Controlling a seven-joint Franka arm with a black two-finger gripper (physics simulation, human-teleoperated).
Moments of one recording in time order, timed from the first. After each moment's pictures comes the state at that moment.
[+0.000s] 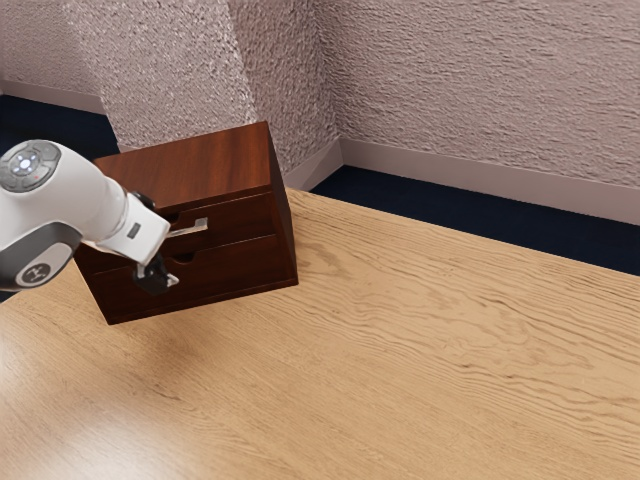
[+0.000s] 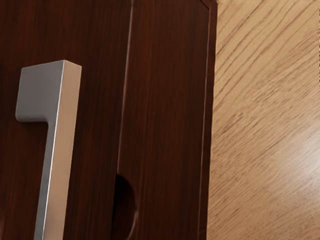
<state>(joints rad) -1.03 -0.62 1.23 -2.11 1.05 2.31 0.49</state>
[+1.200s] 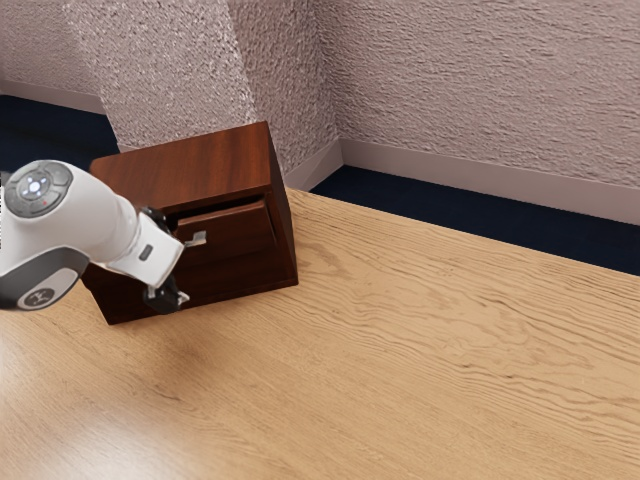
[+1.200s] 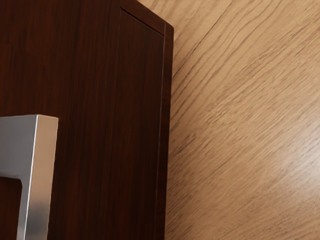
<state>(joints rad) -0.90 -0.61 1.08 -2.23 1.06 2.33 0.42</state>
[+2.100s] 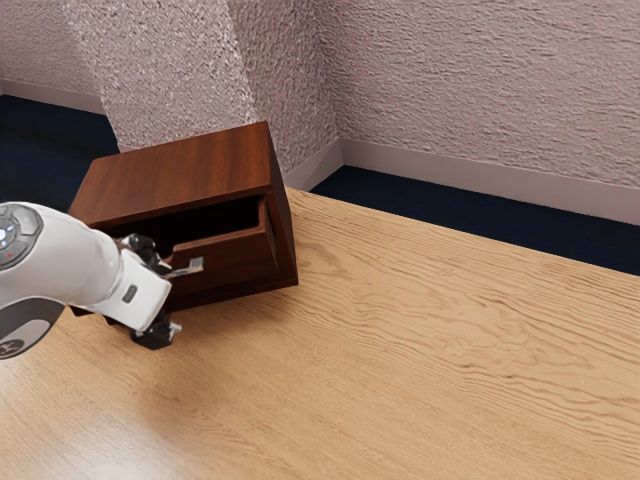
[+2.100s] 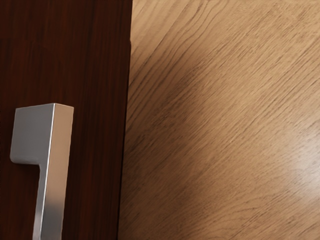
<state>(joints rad) -0.63 -0.69 0.80 -2.44 1.06 2.36 0.36</state>
